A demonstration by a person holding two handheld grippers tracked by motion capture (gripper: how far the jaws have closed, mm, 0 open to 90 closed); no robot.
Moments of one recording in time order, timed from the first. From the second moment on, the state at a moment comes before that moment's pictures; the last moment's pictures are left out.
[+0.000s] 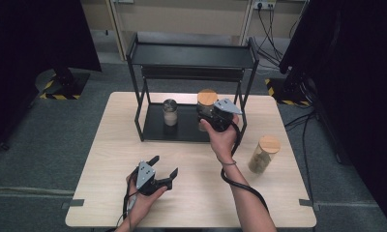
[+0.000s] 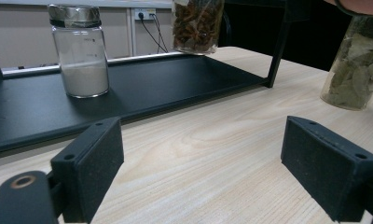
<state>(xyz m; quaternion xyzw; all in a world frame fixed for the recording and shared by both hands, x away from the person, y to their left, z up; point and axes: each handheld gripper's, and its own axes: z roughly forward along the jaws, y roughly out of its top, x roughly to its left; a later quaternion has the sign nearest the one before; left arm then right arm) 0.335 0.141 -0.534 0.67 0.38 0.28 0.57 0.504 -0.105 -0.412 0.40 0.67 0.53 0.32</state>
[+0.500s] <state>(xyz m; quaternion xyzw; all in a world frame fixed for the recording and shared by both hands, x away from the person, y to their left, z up) 0.335 0.141 -0.534 0.67 0.38 0.28 0.57 0.519 -0.100 -0.413 0.41 0.67 0.53 0.32</state>
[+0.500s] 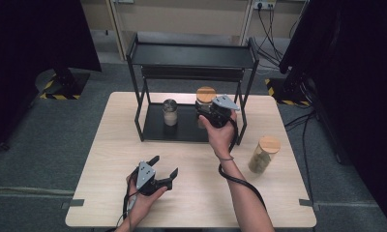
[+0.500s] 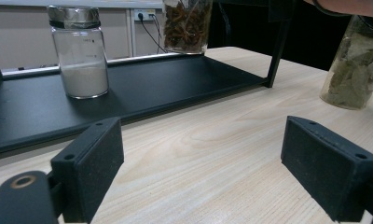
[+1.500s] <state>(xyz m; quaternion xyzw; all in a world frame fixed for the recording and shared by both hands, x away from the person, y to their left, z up) 0.334 0.141 -0.534 0.67 0.38 0.28 0.58 0.551 -0.076 -0.422 0.42 0.68 0.51 0.32</state>
